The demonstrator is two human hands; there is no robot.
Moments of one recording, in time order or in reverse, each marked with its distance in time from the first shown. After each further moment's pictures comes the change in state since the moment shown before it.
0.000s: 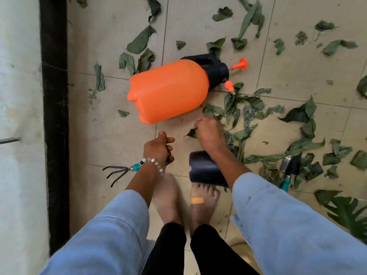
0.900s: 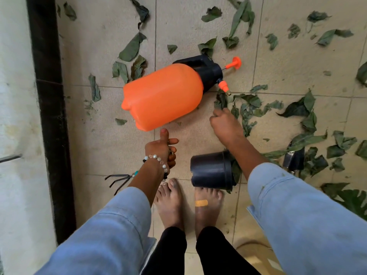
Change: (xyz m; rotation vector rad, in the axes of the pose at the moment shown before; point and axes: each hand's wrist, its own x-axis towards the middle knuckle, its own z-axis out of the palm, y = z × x) left_hand -0.004 0.018 0.014 0.020 -0.033 -0.049; right_hand 0.025 0.047 -0.028 -0.488 0.110 -0.282
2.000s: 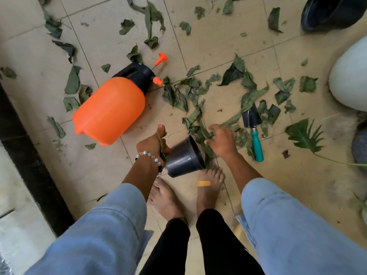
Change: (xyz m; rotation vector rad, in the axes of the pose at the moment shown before) left_hand -0.058 -0.027 0.068 0.129 -0.095 0.034; right_hand -0.153 0.031 0.003 0.786 -0.035 0.800
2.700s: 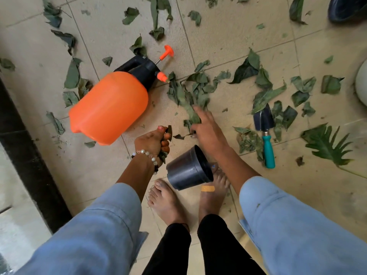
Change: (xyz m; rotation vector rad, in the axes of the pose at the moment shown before) left_hand 0.030 0.003 -0.004 0.018 -0.089 0.096; right_hand 0.031 -0.040 0.021 -0.056 -0.083 -0.364
